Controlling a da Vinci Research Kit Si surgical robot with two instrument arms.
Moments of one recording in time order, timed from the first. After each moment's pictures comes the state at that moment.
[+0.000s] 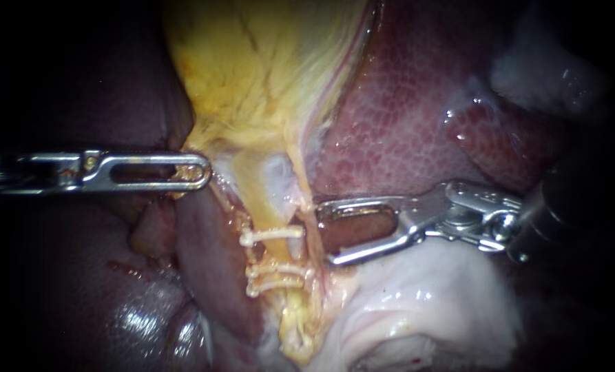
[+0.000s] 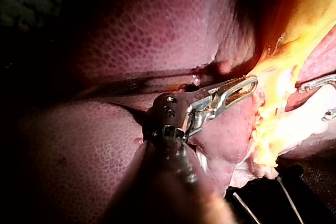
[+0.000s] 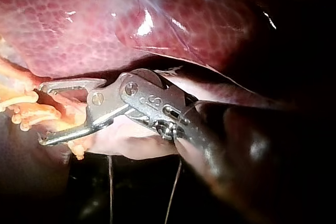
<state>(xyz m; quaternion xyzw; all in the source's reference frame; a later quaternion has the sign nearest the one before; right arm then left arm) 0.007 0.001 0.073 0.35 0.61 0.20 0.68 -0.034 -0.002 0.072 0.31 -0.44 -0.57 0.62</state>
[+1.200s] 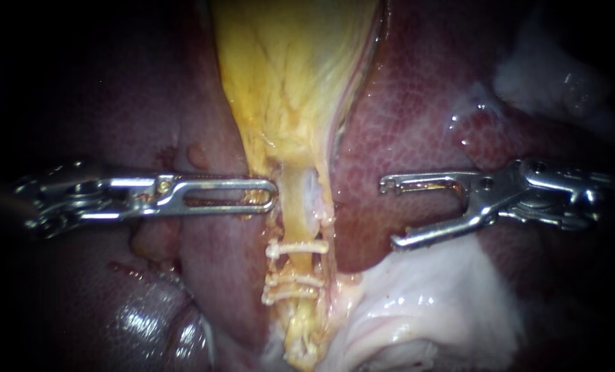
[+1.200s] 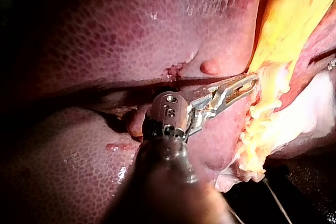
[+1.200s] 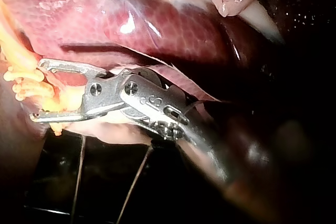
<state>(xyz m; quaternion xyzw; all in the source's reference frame) 0.003 0.003 0.068 0.32 0.61 0.20 0.70 -0.043 -0.006 0.078 0.32 -0.43 -0.55 0.64</state>
